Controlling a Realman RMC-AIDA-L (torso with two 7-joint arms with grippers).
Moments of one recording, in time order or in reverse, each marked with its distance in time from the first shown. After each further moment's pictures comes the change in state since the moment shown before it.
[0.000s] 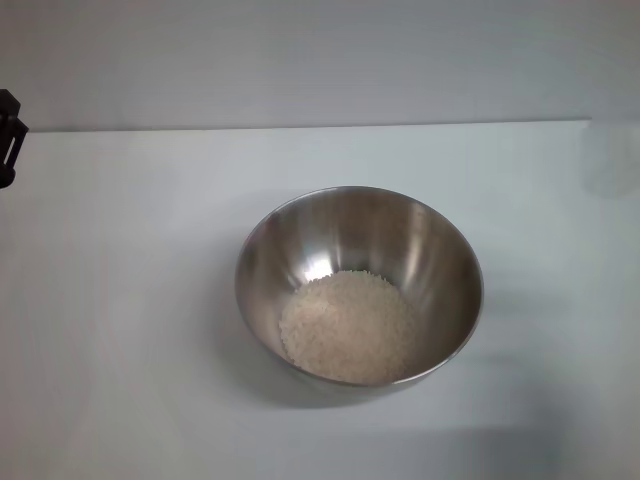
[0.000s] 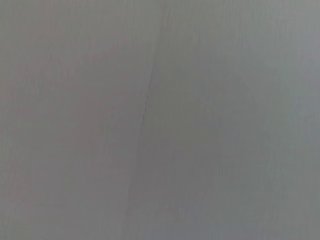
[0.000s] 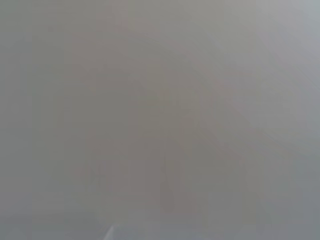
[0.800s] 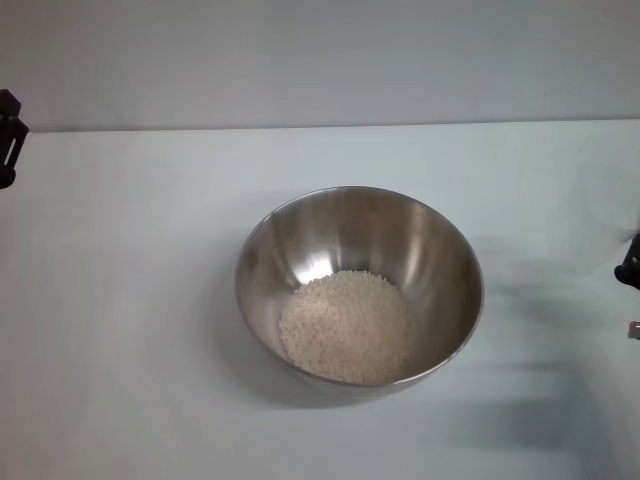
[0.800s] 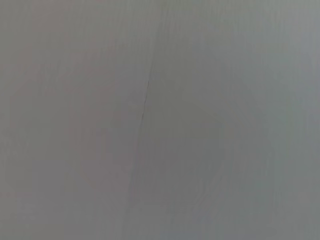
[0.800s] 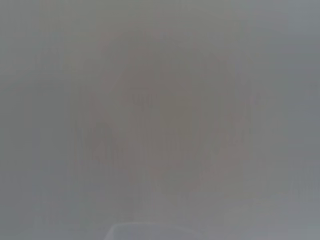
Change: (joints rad) left arm 0.000 0.001 0.003 0.004 0.002 0.007 0.001; right arm 0.023 0.001 -0.098 -0.050 0.211 0.298 0.099
